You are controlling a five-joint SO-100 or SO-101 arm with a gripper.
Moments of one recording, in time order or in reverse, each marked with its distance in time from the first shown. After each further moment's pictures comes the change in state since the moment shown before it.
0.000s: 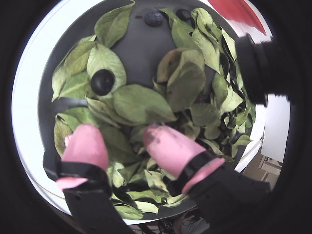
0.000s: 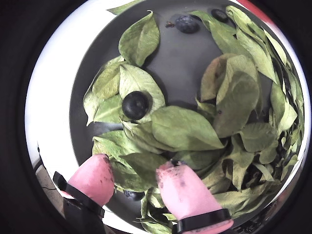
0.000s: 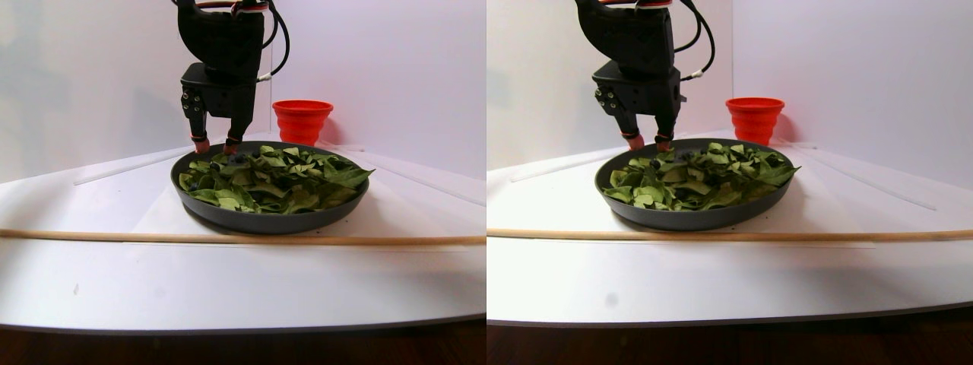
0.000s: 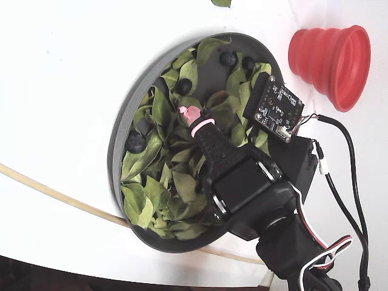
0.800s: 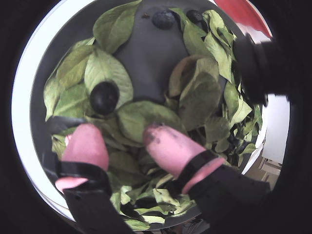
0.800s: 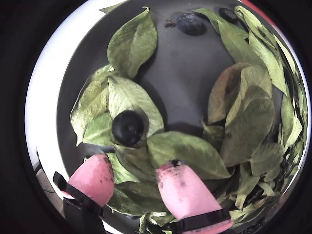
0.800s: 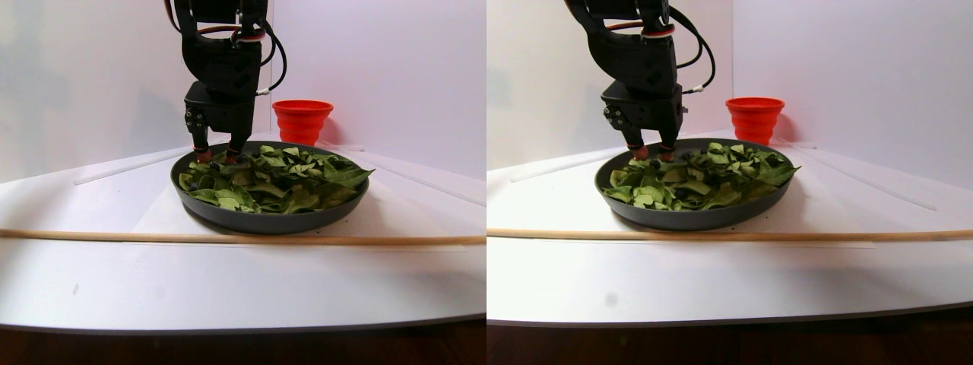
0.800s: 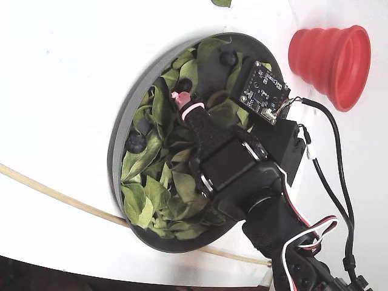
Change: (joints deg) arm 0.0 -8.8 -6.9 -2.8 0.0
